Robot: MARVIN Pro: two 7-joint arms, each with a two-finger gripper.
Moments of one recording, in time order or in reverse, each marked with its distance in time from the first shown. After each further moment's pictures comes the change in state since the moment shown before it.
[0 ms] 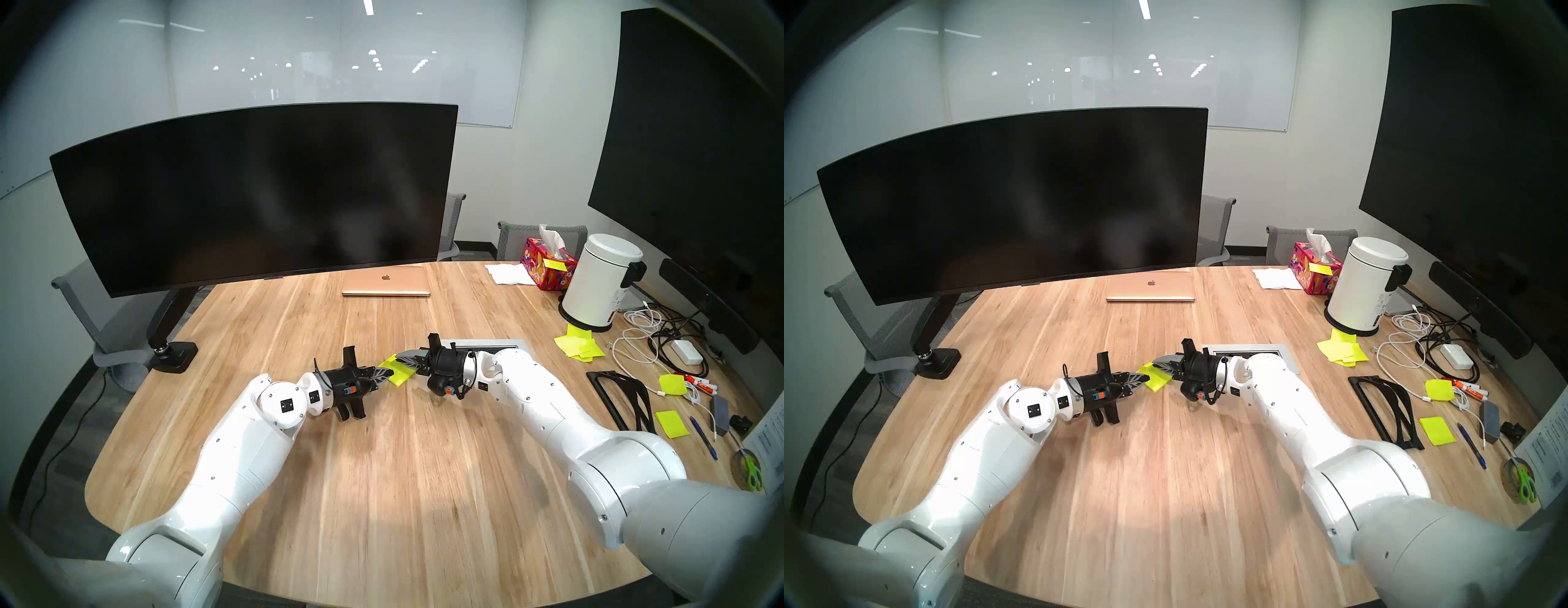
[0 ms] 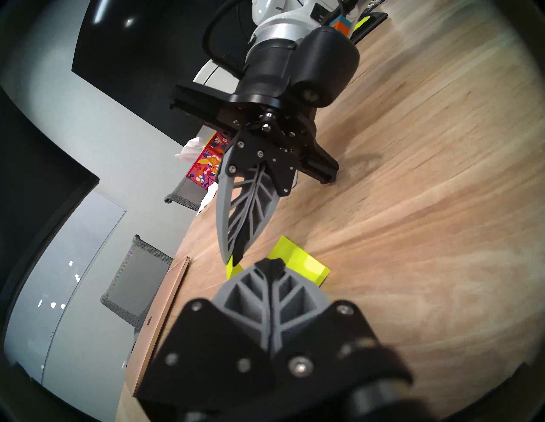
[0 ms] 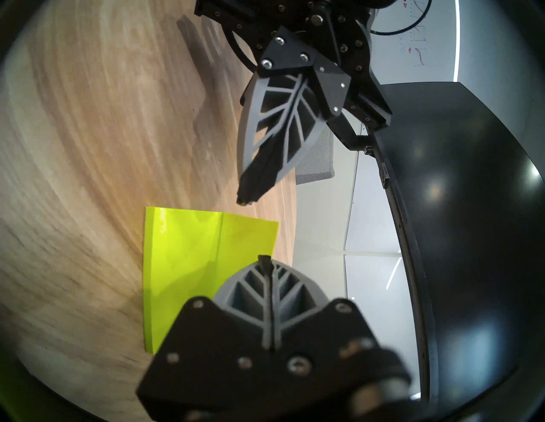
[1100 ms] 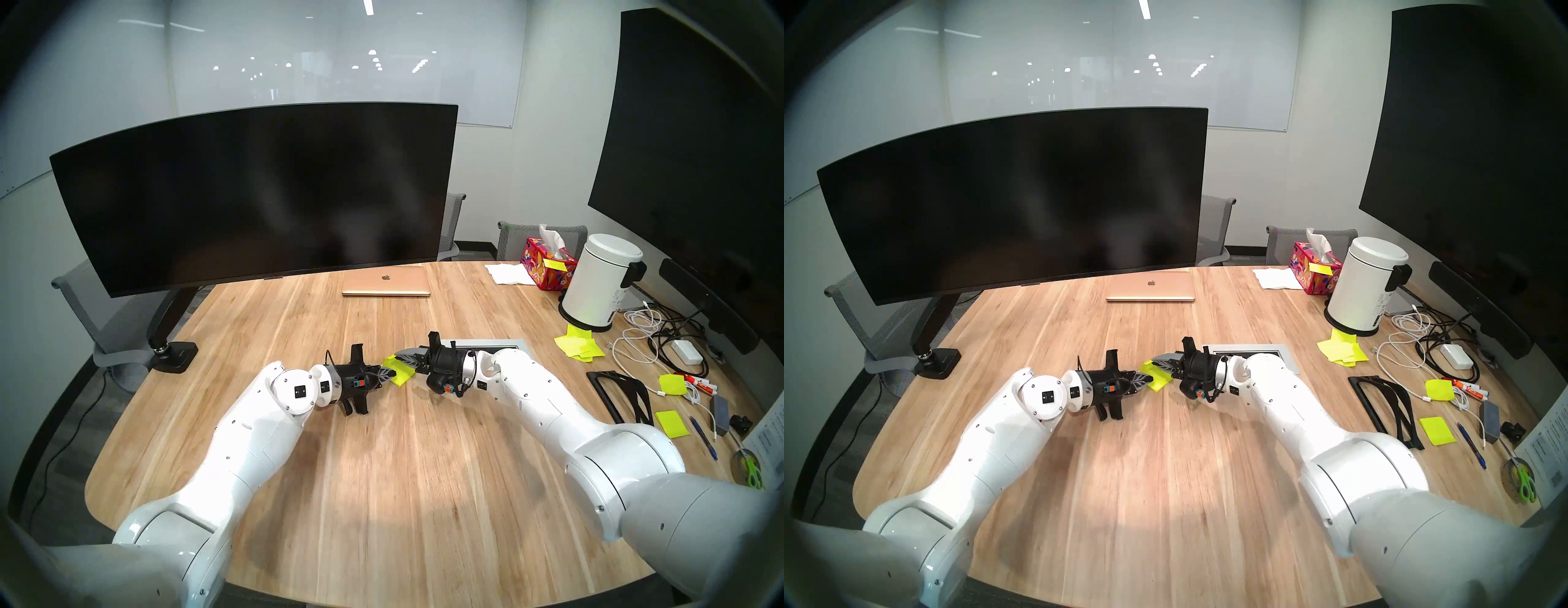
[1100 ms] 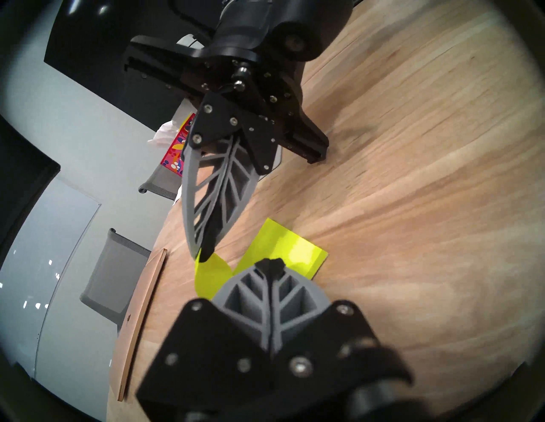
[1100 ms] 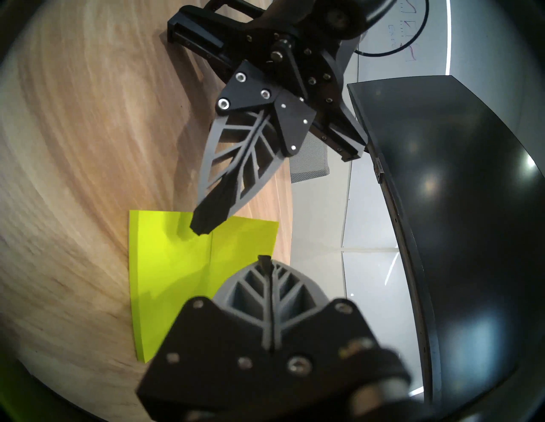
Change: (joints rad) left arm -0.111 -0.030 0.049 0.120 0.066 0.043 -0.049; right arm 0.037 -0.014 -0.025 0.083 0.016 0.000 -0.046
